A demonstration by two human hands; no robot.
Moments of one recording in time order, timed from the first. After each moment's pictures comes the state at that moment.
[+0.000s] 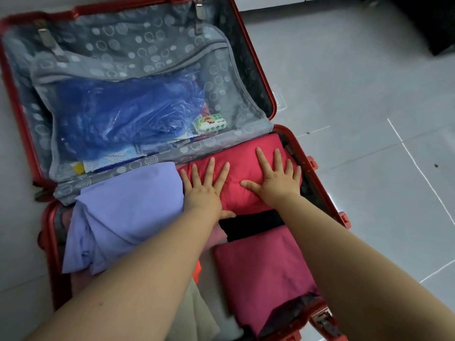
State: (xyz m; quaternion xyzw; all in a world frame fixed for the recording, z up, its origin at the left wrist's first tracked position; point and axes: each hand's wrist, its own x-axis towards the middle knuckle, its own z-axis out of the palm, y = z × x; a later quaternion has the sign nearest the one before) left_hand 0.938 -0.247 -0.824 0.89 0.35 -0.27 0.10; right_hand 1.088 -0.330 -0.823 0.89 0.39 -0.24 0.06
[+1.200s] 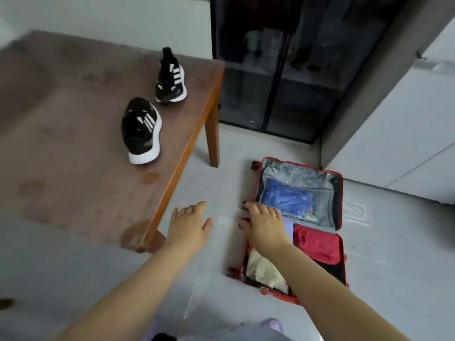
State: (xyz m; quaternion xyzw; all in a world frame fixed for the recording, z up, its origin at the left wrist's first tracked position) left_hand 0.456 -0.377 -0.116 0.72 0.68 -0.01 0.16; right_hand 0.643 -0.380 -0.112 0.64 0.74 -0.21 0.00
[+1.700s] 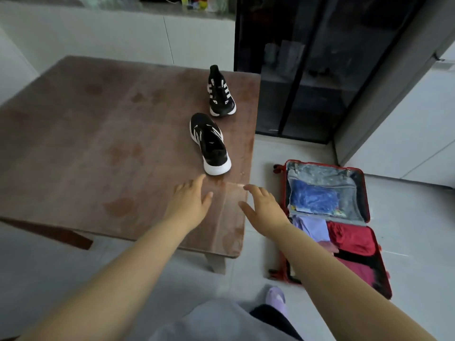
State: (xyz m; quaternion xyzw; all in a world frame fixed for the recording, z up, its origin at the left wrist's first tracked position) left_hand 0.222 -0.328 -0.051 0.75 0.64 0.07 0.15; right_hand 0.411 -0.357 -0.064 0.67 0.68 -0.28 -0.11
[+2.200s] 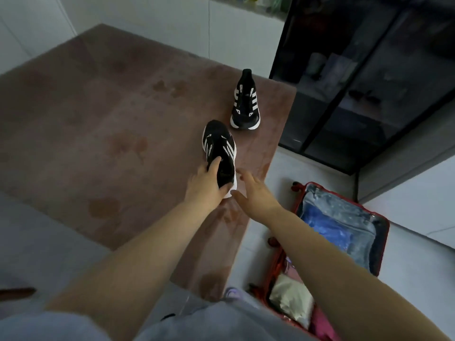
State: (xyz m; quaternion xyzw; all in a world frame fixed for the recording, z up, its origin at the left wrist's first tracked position) left_hand 0.271 -0.217 -0.071 0.62 0.73 0.16 0.24; right_hand 0.413 -0.214 -0.061 0.57 0.75 -0.32 -0.09
